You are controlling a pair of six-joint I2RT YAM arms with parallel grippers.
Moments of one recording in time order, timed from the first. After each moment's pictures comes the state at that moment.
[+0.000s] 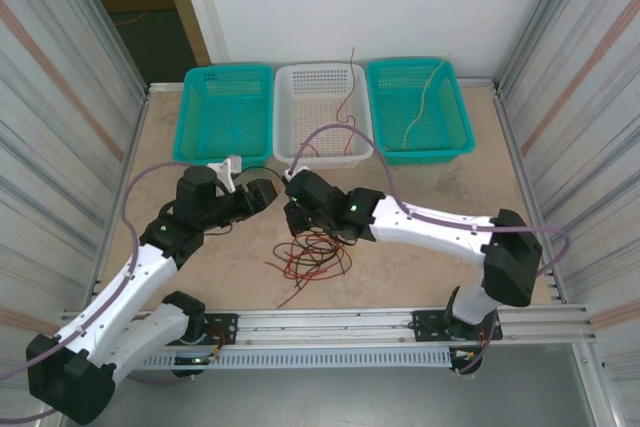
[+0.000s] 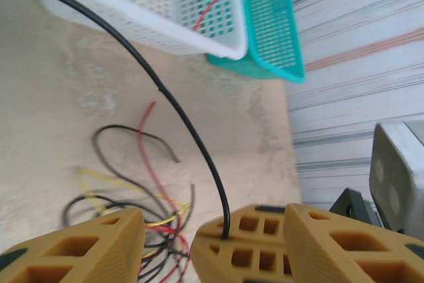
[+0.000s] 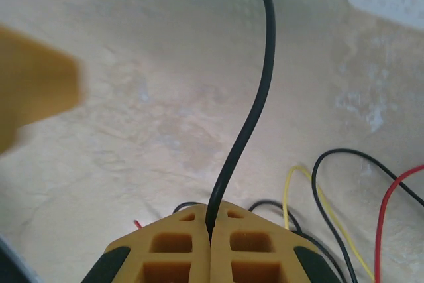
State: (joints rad) left arm -0.45 0.85 0.67 -0.26 0.41 -0.88; right arm 1.11 1.55 1.23 -0.45 0.19 0.49
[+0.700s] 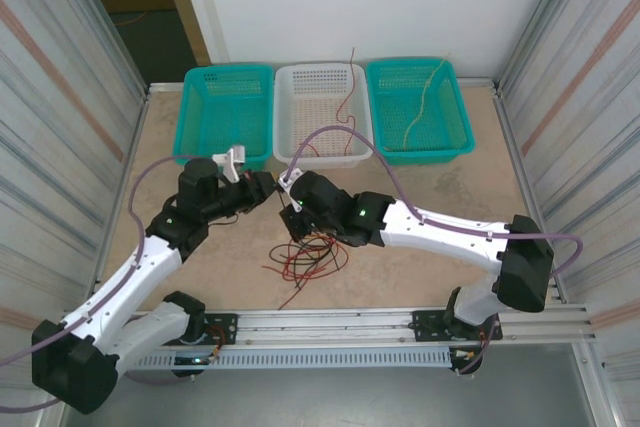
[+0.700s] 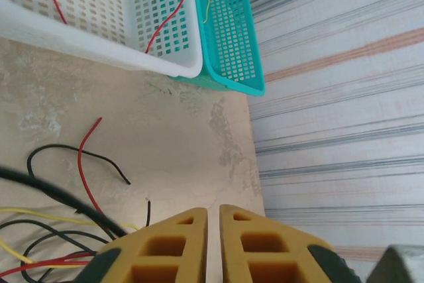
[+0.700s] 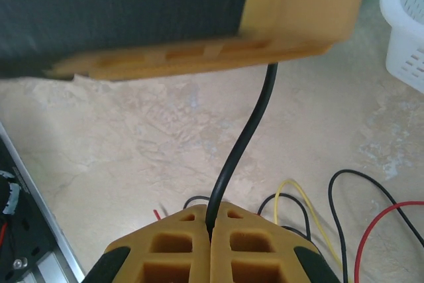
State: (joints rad) left arm -0.45 0.95 0.74 -0.17 0.45 -0.93; right arm 1.14 1.50 1.22 -0.43 0.14 0.33
